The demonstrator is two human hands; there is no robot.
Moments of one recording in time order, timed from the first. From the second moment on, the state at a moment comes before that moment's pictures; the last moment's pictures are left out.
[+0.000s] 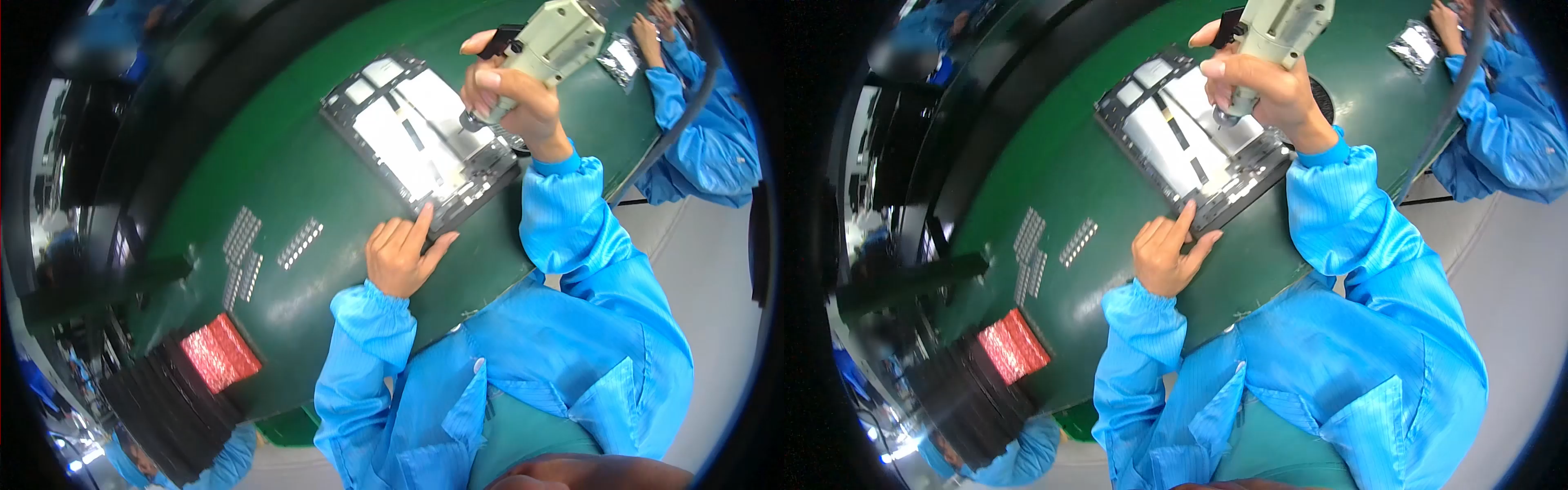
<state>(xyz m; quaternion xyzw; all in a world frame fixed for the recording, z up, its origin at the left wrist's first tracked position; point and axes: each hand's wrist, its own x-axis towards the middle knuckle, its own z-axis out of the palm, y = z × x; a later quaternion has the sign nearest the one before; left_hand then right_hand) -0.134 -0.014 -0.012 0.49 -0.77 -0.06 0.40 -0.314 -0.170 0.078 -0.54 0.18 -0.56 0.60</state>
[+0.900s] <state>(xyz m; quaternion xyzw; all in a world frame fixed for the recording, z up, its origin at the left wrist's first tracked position) -0.130 -0.015 -0.011 0.50 -0.78 -0.06 0.38 -0.250 -0.119 0.061 -0.57 0.19 -0.40 0.69</state>
